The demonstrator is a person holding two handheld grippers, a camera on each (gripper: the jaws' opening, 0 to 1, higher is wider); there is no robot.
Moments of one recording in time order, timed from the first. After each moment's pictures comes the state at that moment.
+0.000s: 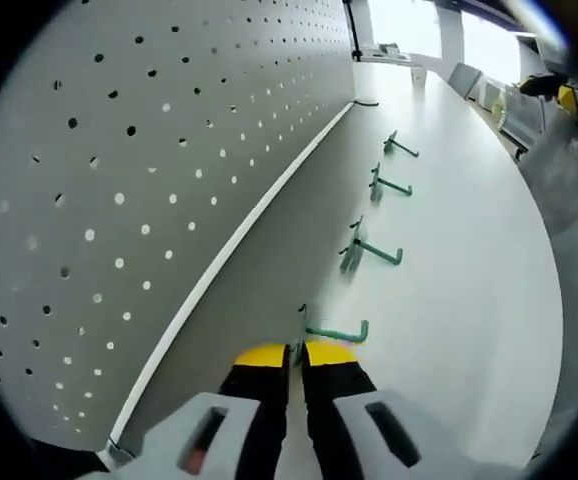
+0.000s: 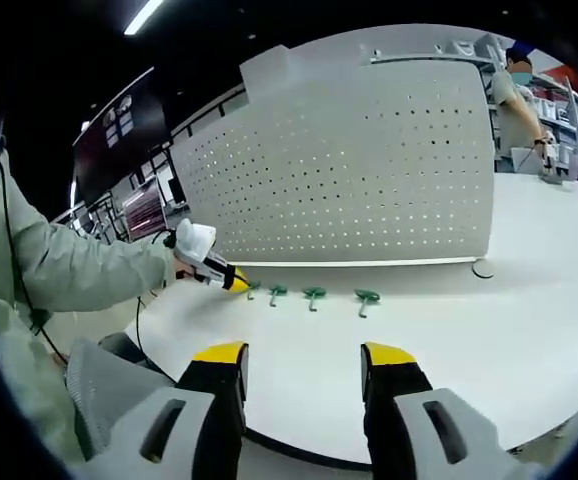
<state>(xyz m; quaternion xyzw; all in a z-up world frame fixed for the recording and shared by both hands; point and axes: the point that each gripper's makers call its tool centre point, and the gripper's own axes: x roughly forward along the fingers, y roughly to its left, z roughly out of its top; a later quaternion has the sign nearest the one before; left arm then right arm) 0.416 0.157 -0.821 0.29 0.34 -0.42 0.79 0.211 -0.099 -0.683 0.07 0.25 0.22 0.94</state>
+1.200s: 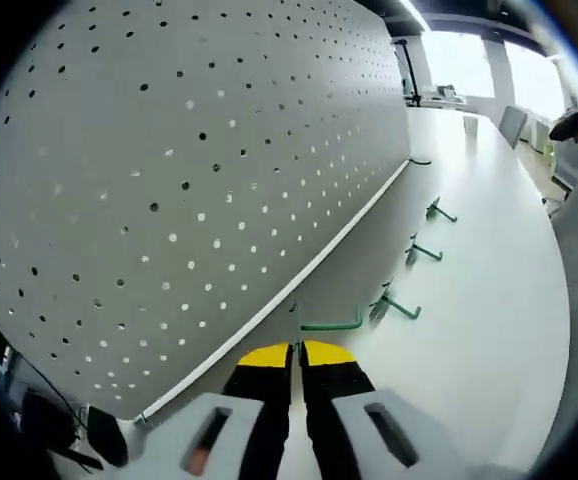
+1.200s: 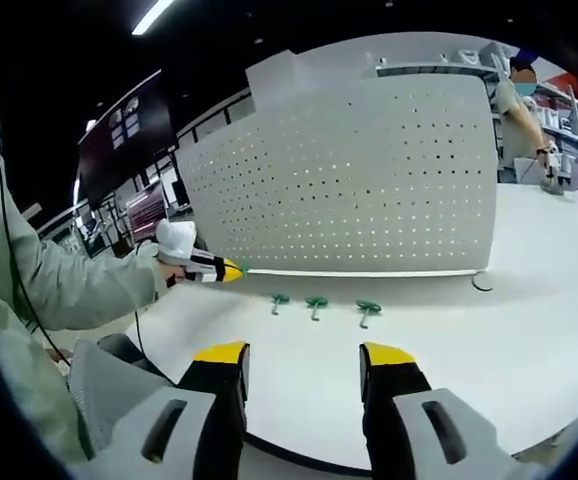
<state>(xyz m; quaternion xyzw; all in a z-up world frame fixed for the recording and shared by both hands) 0.415 0.165 -0.760 0.24 0.24 -0.32 0.88 0.211 -0.098 -0.669 0.07 0.23 0.22 0.95</state>
